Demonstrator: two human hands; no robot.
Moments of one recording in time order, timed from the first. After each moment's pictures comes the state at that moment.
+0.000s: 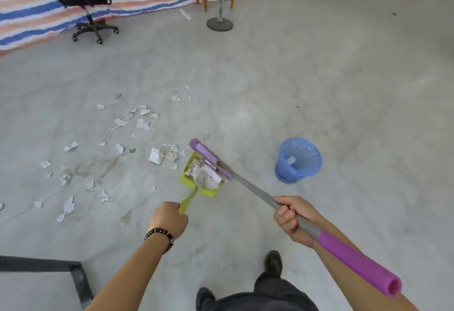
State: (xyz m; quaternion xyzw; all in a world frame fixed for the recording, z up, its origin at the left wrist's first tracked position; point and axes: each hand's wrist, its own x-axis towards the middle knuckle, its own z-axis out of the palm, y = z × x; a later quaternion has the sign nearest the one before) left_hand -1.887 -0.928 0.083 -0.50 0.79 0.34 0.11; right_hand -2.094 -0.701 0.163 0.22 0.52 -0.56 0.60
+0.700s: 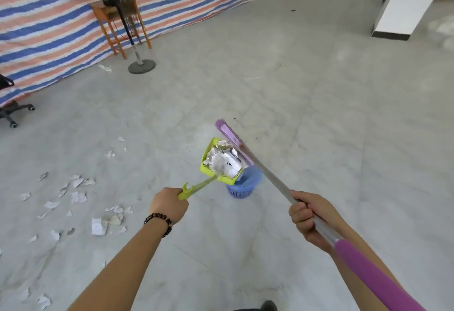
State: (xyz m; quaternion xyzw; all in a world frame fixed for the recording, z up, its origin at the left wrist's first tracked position) left_hand -2.210 -0.762 0.163 -0.35 0.89 0.29 0.08; right_hand -2.286 -0.440 0.215 0.25 0.50 -0.72 0.42
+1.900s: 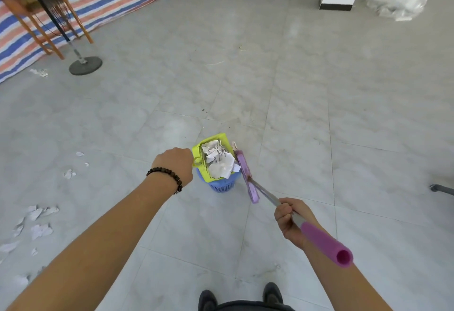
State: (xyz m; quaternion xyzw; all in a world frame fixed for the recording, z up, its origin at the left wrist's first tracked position) left_hand -2.348 -0.755 0.229 -0.04 0.99 -0.09 0.14; right_hand -2.300 -0.468 0.140 0.39 0.29 -0.81 0.32
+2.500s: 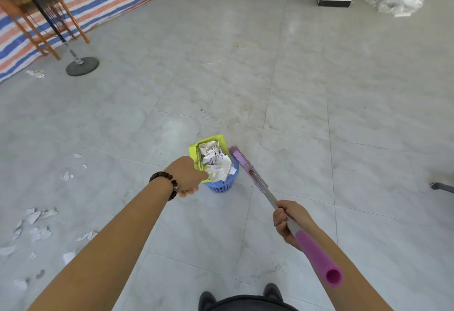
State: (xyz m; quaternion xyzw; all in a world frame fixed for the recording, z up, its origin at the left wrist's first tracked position) left_hand -2.359 -0.737 0.224 -0.18 0.89 0.31 0.28; right_hand -2.314 -0.469 0.143 0.40 0.43 -0.73 0.35
